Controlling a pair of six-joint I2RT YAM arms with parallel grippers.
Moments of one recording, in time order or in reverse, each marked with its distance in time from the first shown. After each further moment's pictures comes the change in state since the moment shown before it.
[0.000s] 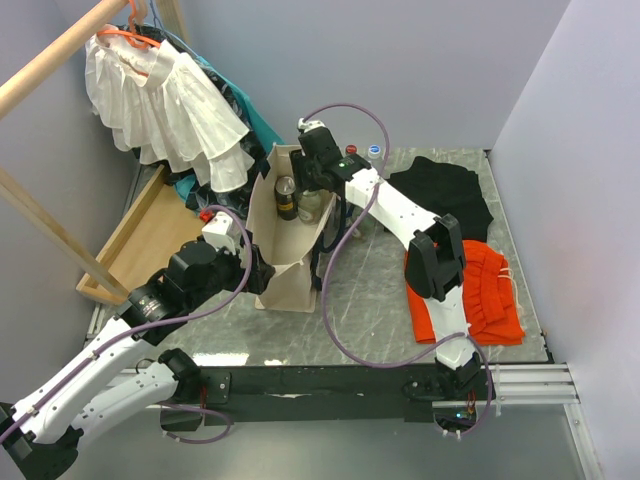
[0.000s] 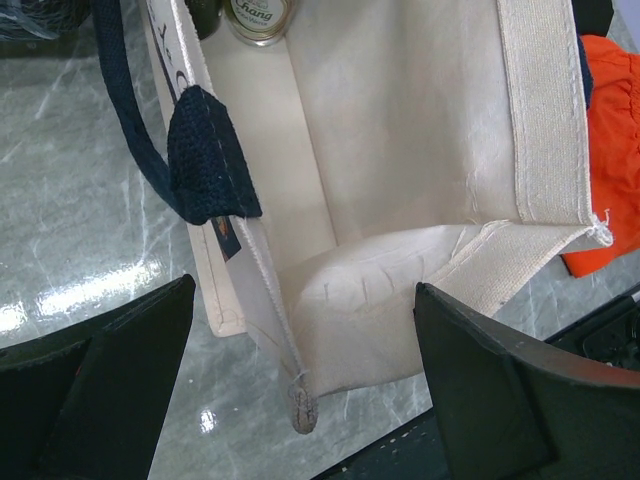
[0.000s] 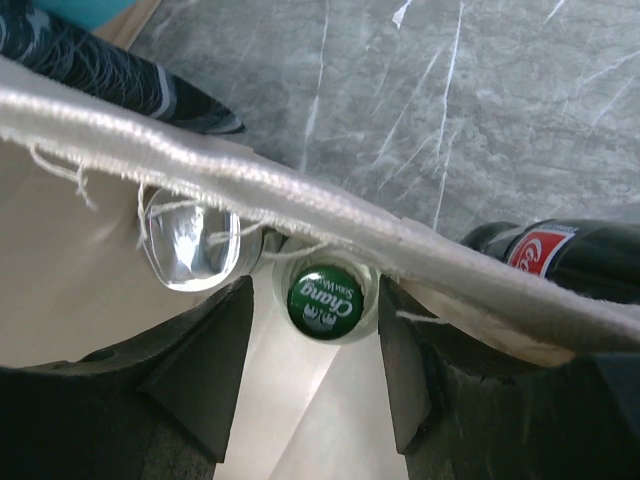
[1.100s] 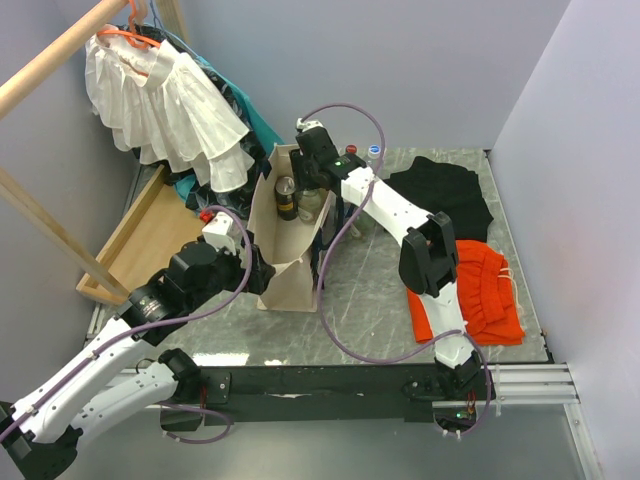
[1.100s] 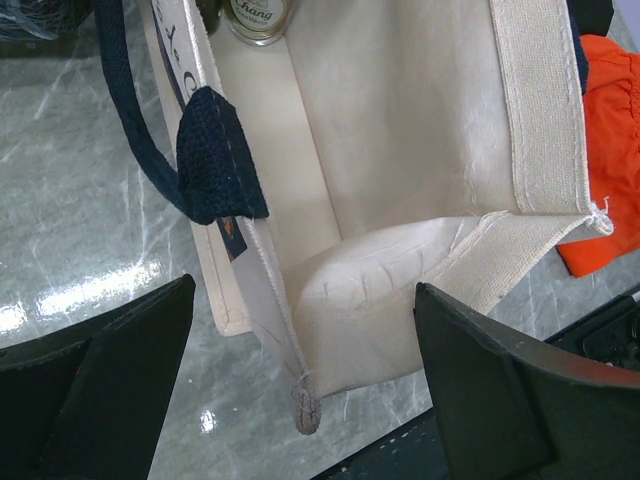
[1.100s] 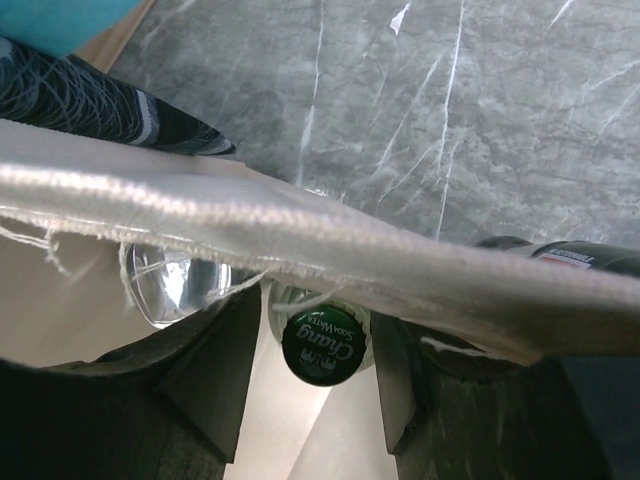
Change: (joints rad) left arm -0.008 0.000 0.000 0.000 -0.013 -0.003; right arm -0.006 0.066 0.065 -0.007 0.004 0.006
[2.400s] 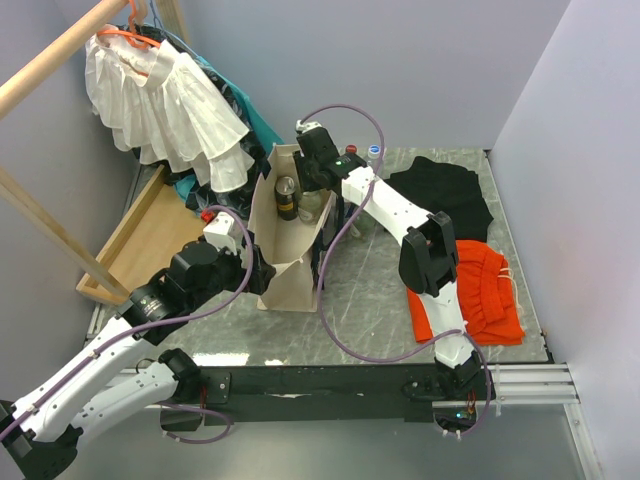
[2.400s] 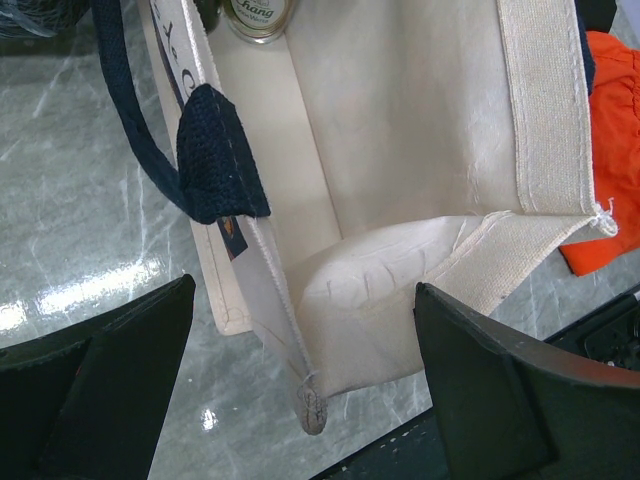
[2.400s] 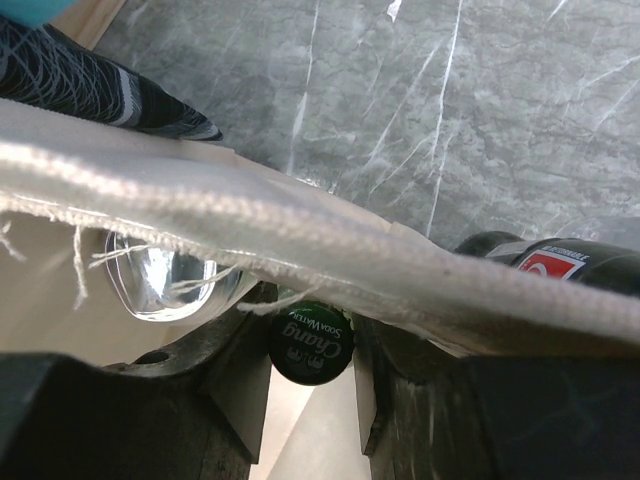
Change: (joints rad) left arm -0.002 0.006 0.000 0.000 0.000 0.000; right arm -0.005 0.007 0.006 -0.030 -0.010 -0.032
